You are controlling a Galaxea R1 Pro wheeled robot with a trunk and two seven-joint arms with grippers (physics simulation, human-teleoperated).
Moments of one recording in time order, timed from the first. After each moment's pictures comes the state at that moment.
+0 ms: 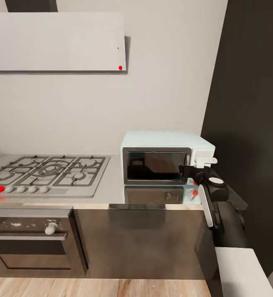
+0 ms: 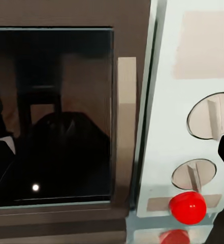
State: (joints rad) left arm 0.00 -0.02 0.15 -0.12 0.10 -0.02 0.00; right arm -0.68 0.03 -0.05 -1.46 0.07 0.68 -0.03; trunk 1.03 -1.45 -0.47
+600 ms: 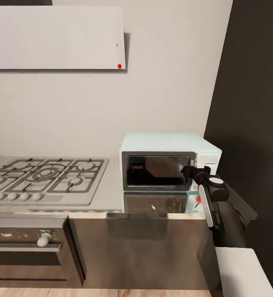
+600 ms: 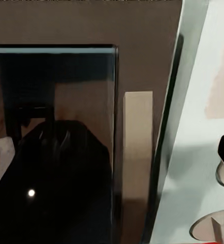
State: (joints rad) left arm 0.00 -0.02 0.15 -0.12 0.10 -0.02 0.00; right arm -0.68 0.03 -0.05 -1.46 0.07 0.68 -0.03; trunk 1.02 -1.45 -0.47
